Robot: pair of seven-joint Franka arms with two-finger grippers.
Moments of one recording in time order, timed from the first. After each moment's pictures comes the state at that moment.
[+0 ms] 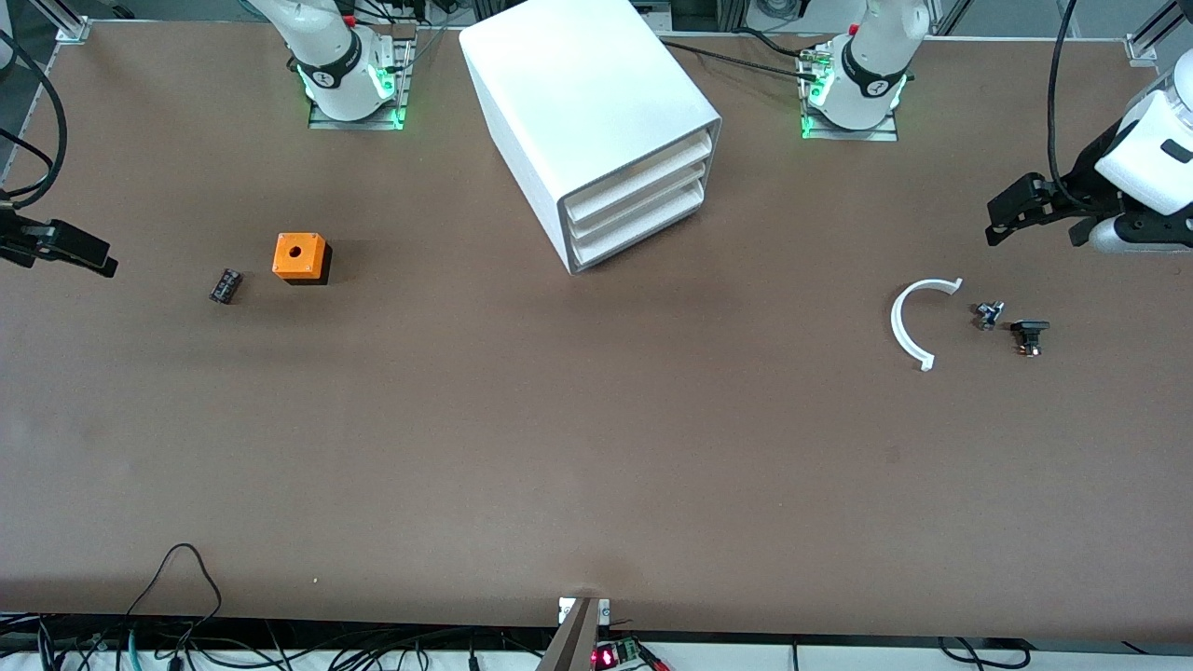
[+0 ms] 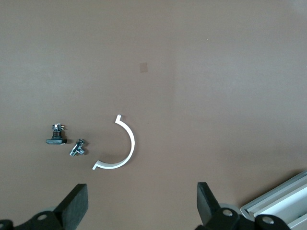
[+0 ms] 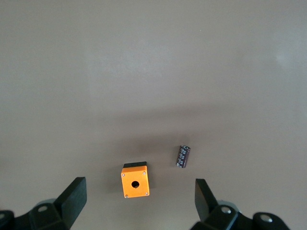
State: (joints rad) left arm 0.15 -0.02 -0.21 -1.62 -0.01 1.62 -0.07; right arm -0.11 0.11 0.01 -1.54 -0.05 1.64 0.01
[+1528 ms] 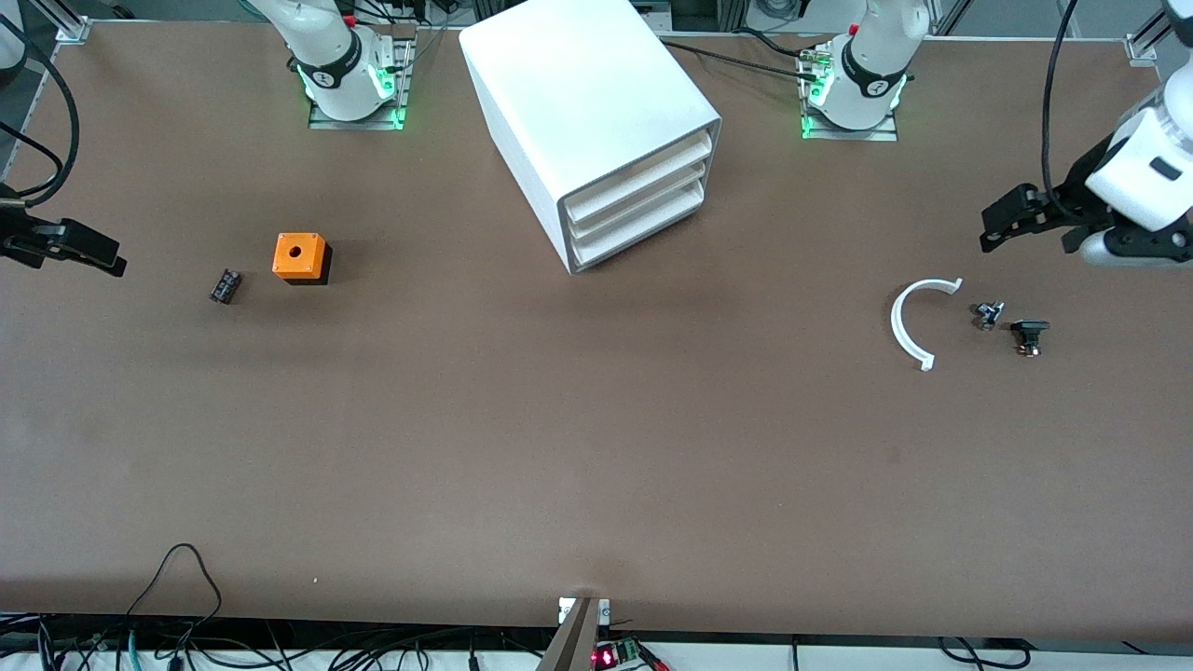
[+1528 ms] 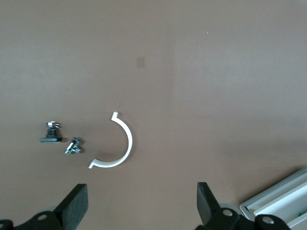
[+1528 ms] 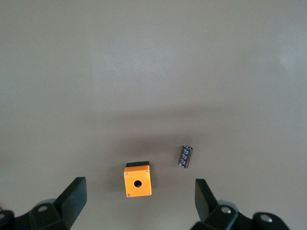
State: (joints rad) left arm 0.14 0.03 -0.21 -1.62 -0.02 1.62 -0.07; right arm -0.09 0.11 0.01 -1.54 -0.05 1.63 0.01
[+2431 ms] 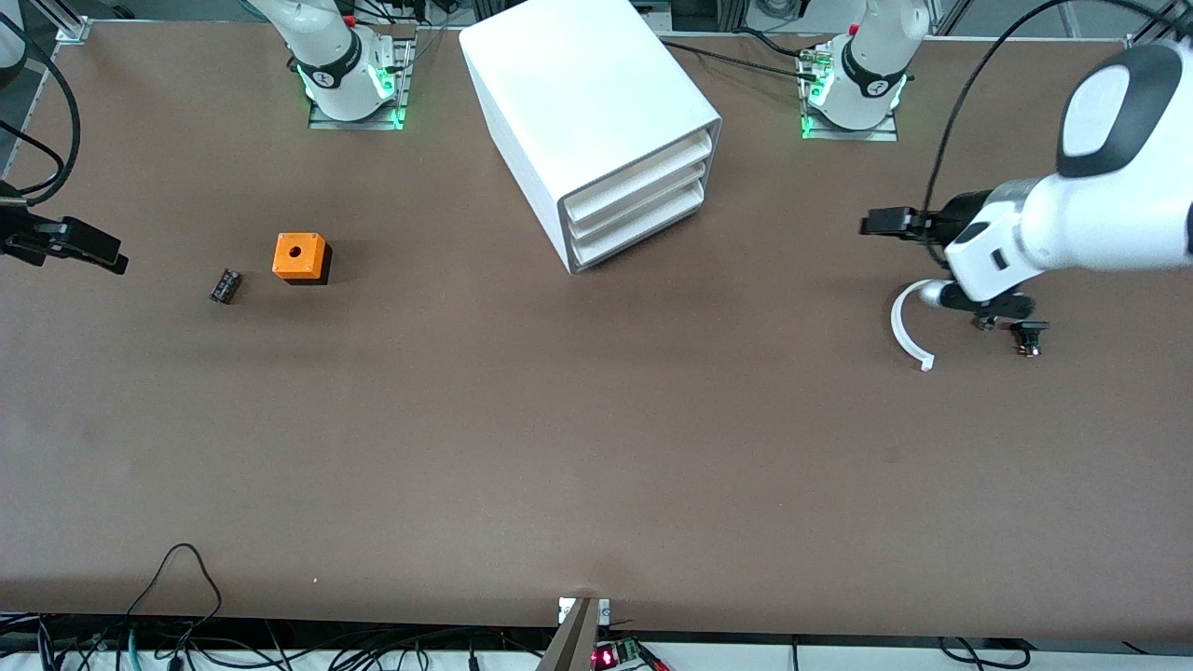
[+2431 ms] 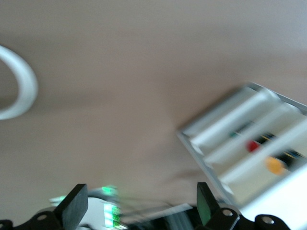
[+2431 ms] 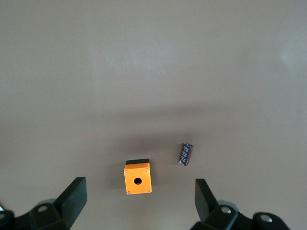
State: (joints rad) left arm 0.12 0.24 -0.24 -1.62 -0.36 1.38 -0.06; right arm -0.09 0.11 0.01 -1.54 -0.05 1.62 0.01
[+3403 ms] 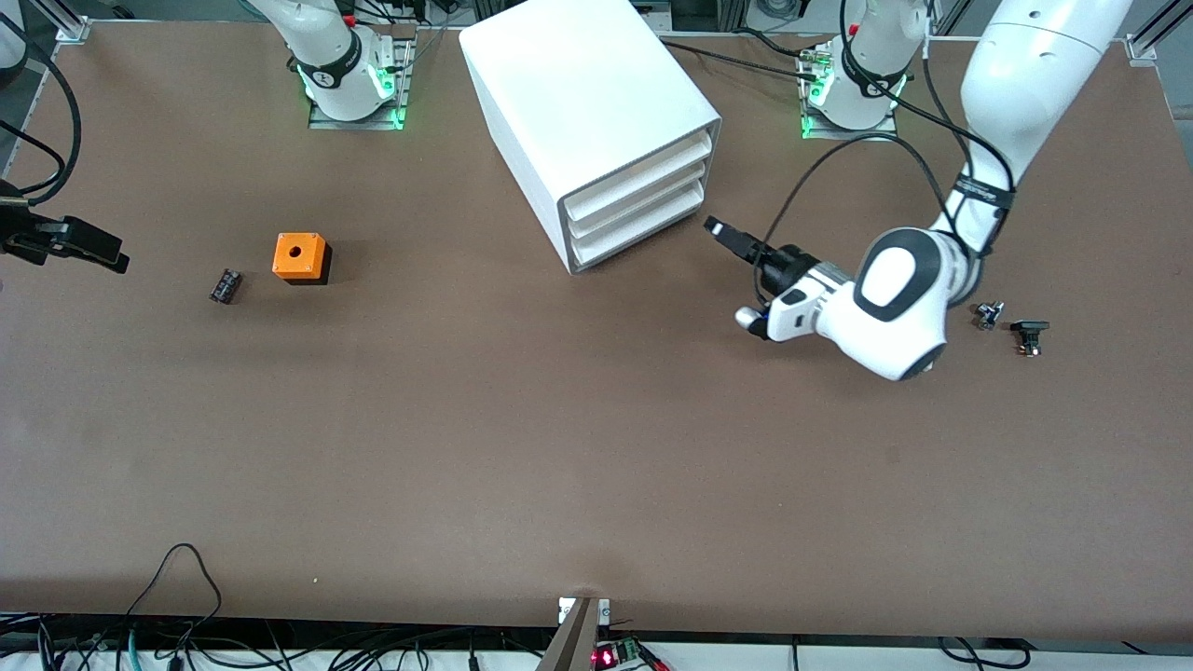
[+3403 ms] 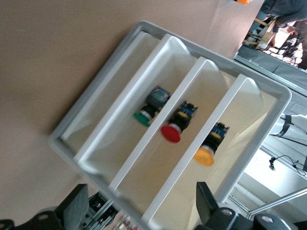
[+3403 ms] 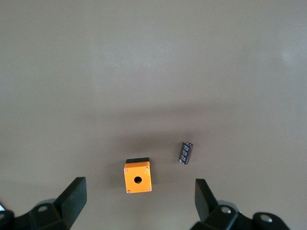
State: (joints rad) left arm 0.09 0.55 -0.42 -1.80 -0.76 1.56 0.22; right arm -0.09 0.11 0.01 -1.54 -0.05 1.62 0.01
